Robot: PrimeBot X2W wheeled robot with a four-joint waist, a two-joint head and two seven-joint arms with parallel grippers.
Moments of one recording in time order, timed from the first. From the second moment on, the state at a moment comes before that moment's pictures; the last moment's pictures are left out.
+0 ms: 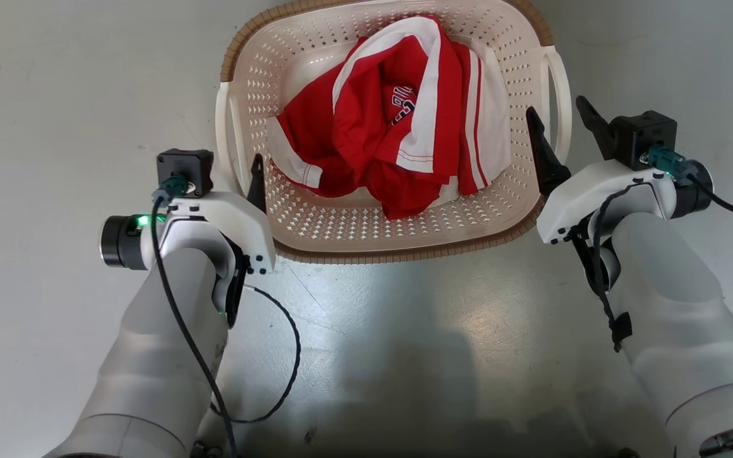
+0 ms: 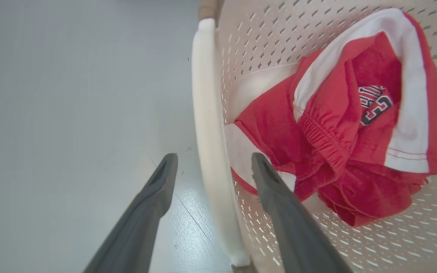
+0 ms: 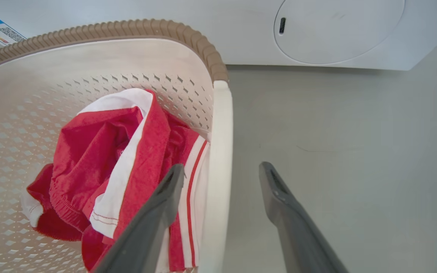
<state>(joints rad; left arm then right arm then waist) -0.86 0.03 -0.21 1.08 -0.26 0.04 -0.26 -0.87 -0.07 0.10 0.99 0.10 0.12 -0.26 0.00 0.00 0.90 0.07</state>
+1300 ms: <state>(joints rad) -0.82 0.01 -0.42 1.14 -0.49 0.09 -0.25 -0.87 -0.07 0.21 1.18 0.22 0.12 -0.26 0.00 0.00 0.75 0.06</state>
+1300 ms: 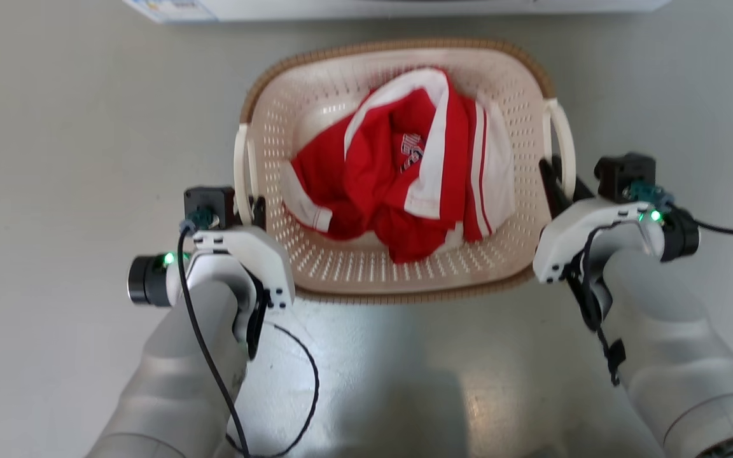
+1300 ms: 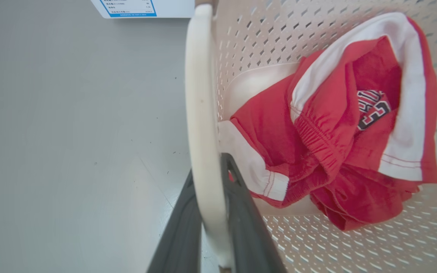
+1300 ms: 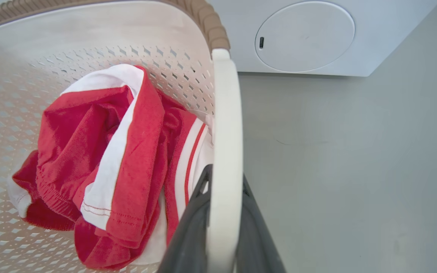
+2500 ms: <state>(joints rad) -0.35 0.00 -0.57 1.27 -0.63 0.04 -0.13 -0.39 -0.04 0.53 1.27 0.56 0.12 -0.08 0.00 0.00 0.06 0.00</state>
